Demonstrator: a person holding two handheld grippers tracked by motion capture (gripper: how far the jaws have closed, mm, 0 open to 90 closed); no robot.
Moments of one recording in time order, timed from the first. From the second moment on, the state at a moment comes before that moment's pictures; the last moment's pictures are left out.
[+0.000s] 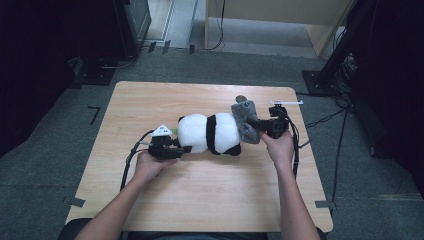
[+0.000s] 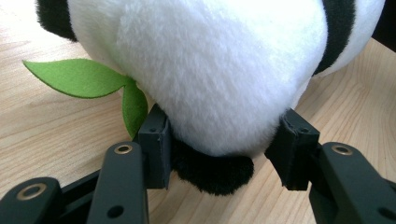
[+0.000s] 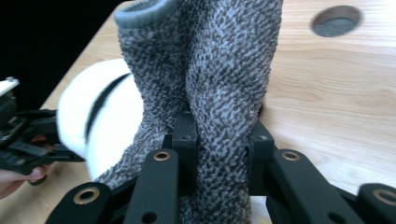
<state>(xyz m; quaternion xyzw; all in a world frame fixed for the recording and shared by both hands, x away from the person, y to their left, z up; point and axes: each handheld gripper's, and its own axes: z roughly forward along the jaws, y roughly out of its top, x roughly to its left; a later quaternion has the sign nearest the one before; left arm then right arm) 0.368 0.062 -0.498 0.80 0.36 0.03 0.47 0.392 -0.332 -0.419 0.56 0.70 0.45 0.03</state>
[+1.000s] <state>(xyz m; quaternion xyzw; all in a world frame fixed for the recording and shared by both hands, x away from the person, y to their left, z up) 0.364 0.059 -0.501 0.80 0.36 0.05 0.48 0.391 -0.186 -0.404 0.42 0.77 0.47 -0.03</state>
